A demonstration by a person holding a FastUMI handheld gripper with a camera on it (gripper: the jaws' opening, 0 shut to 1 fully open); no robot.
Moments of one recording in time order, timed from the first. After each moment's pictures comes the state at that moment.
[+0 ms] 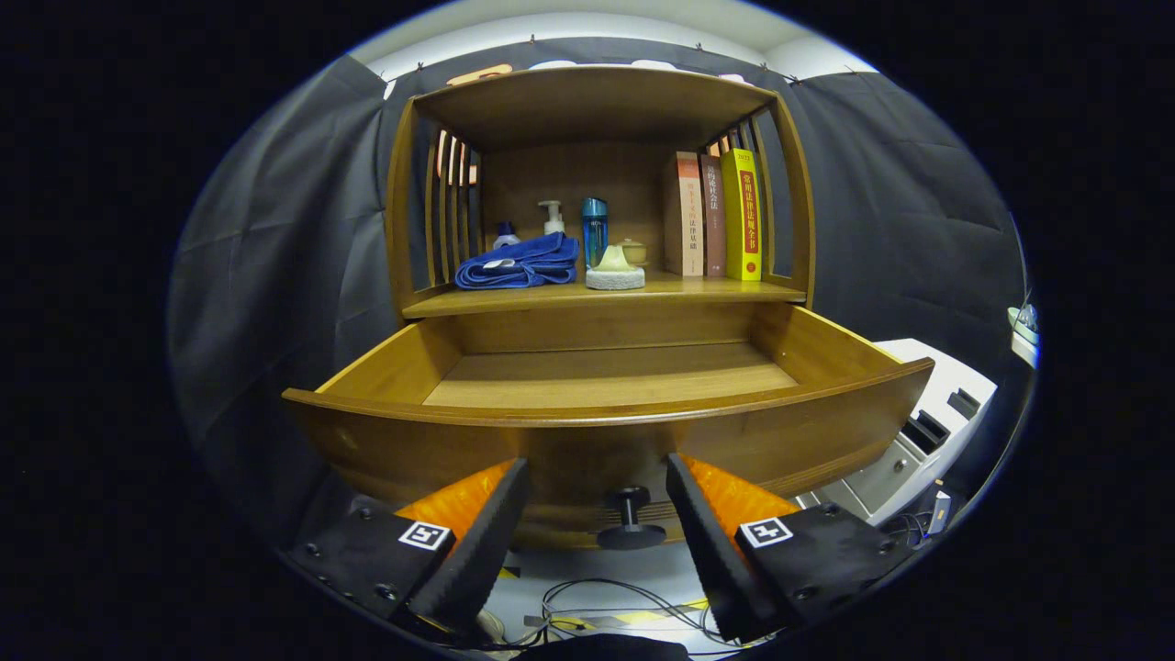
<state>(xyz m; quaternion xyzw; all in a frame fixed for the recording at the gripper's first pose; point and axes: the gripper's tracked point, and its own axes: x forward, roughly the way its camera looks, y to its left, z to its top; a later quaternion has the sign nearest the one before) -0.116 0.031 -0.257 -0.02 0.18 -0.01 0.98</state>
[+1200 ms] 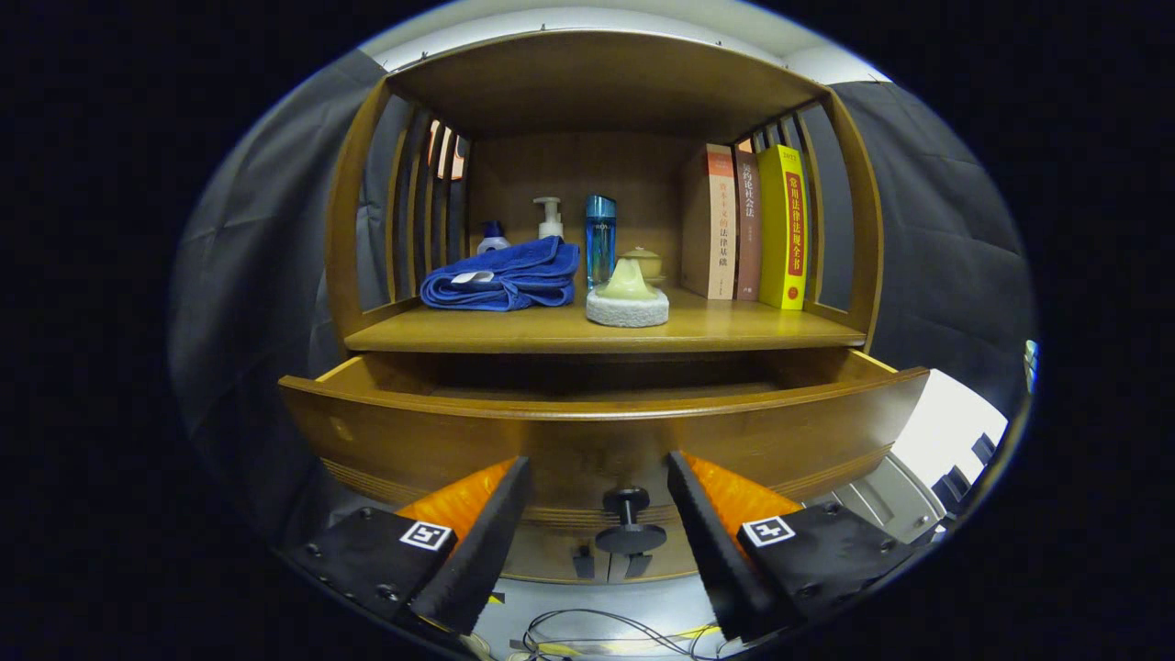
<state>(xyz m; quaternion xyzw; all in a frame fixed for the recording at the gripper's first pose) 0.010 0.032 -0.274 -0.04 0.18 -0.01 0.98</state>
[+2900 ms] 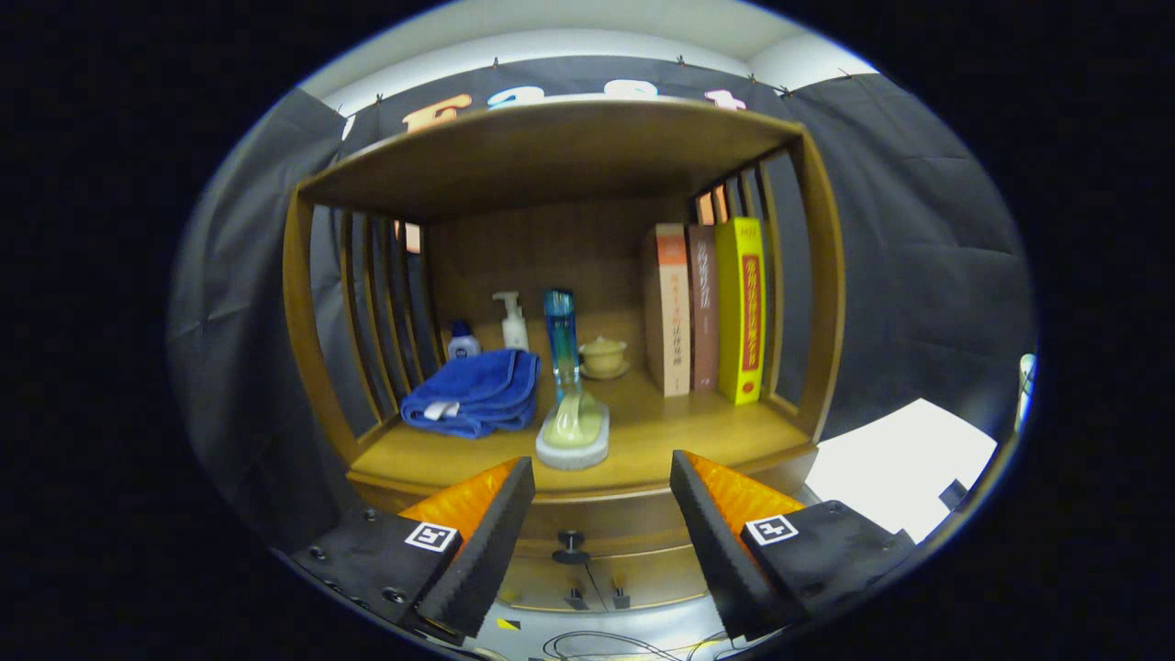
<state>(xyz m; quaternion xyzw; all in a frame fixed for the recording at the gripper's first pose) 0.050 -0.030 -0.086 -0.01 0.12 -0.02 0.99</state>
